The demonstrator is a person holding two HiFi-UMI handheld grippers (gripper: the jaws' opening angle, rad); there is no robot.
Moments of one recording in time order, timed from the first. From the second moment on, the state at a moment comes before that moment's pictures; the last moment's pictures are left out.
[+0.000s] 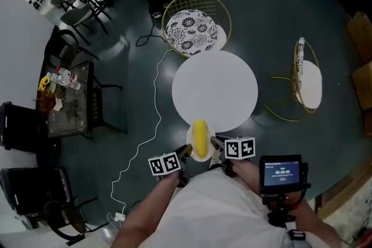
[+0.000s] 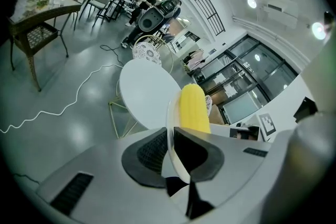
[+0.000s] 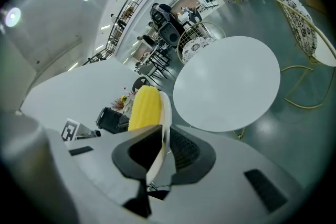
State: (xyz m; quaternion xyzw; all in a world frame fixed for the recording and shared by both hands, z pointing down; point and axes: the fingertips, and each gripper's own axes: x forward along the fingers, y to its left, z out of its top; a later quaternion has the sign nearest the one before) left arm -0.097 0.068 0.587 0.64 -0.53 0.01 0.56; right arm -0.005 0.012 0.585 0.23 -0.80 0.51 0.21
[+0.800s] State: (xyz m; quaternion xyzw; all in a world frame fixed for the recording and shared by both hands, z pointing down) left arm -0.088 0.025 0.587 0.66 -0.51 0.03 0.55; right arm 0.009 -0.023 0.585 0.26 -0.80 0.51 0.18
